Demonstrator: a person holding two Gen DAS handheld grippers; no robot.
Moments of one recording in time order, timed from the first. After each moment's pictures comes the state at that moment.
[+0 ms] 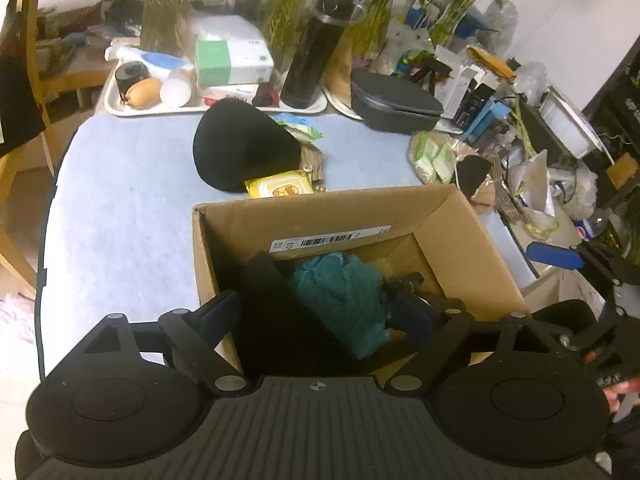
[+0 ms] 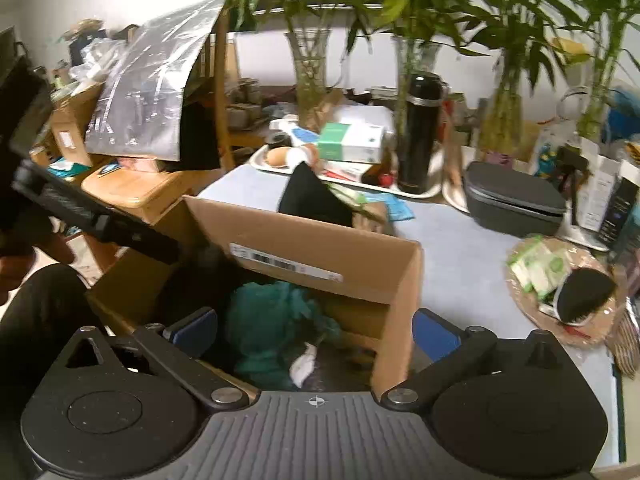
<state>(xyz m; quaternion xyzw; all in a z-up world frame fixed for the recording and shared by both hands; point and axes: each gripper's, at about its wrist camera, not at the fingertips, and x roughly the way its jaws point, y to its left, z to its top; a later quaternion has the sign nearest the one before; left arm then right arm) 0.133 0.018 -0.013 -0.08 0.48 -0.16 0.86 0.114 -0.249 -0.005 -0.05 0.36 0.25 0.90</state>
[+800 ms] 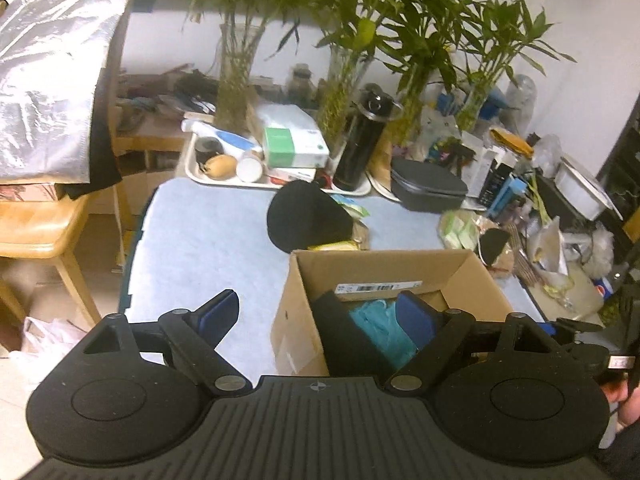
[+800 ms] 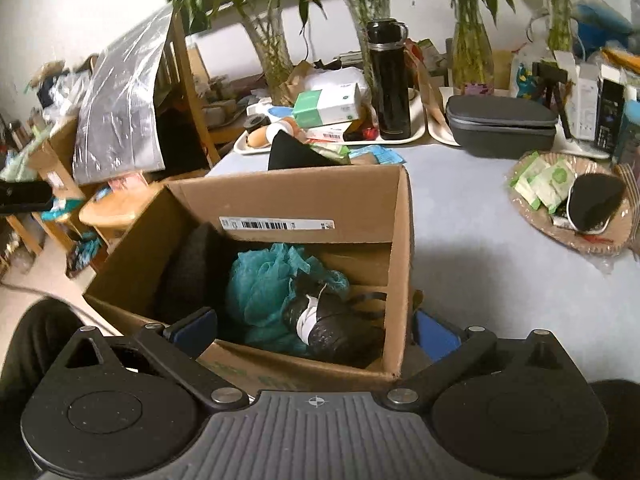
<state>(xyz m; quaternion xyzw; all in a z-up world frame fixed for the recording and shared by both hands) 0.069 0.058 0.044 -0.09 0.37 -0.08 0.92 0.109 -0.272 -0.037 0.07 0.40 0.23 0.88</state>
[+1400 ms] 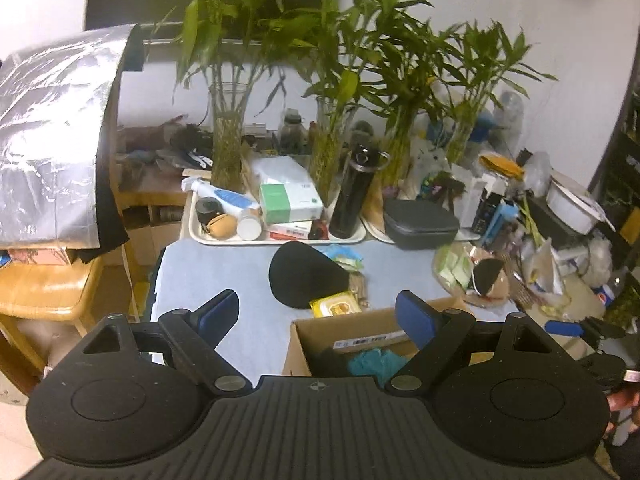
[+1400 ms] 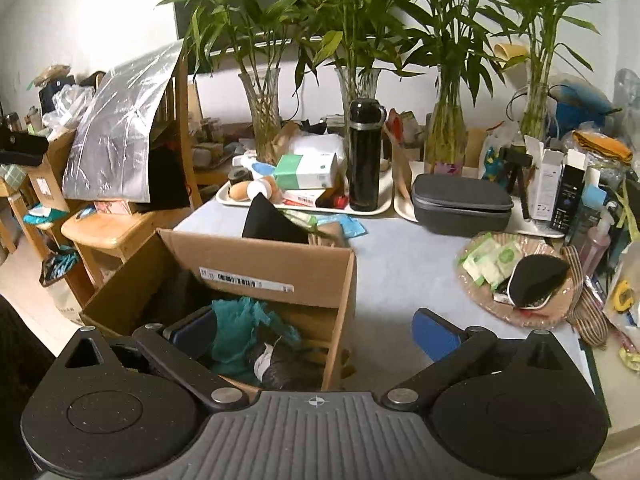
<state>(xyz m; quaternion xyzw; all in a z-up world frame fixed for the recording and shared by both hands) 0.071 0.058 0.097 -0.06 0.33 -0.08 0.94 0.089 -0.297 0.016 0.00 0.32 0.21 0.92</state>
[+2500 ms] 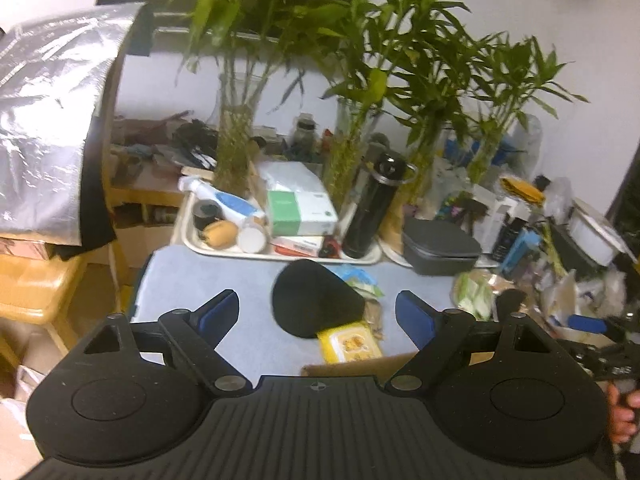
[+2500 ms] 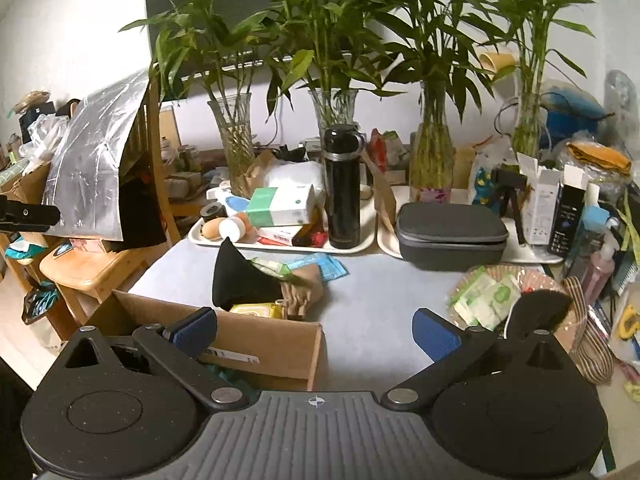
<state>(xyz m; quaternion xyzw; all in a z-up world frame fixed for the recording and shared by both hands) 0.131 0.069 0.057 -0.09 0.31 -0.07 0.94 0.158 -0.299 0.015 0.02 0.30 0.19 0.93</state>
